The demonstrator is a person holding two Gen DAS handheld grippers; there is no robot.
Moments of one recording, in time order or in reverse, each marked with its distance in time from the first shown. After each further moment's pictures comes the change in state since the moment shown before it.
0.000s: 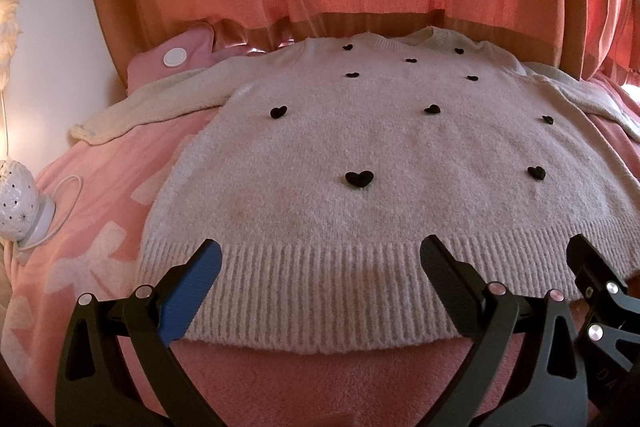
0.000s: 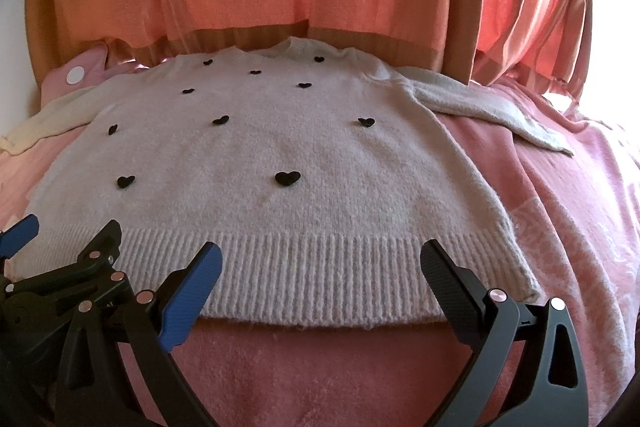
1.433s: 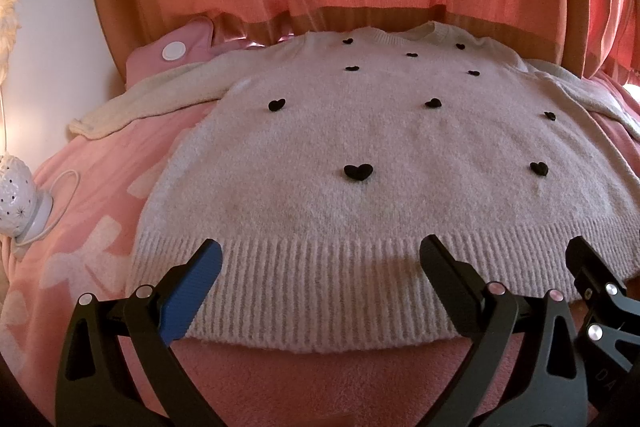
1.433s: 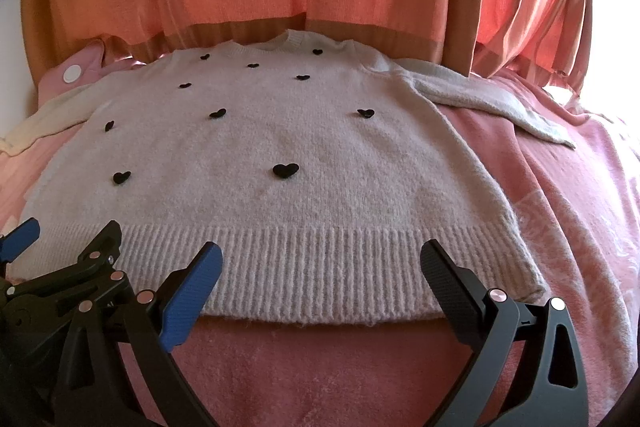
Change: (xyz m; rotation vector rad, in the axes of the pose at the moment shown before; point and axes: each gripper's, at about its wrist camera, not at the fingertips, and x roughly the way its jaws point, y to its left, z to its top) left arm 0.003 -0.001 -0.003 -0.008 0.006 -0.001; right arm 0.004 0.000 -0.002 0.011 0.022 -0.003
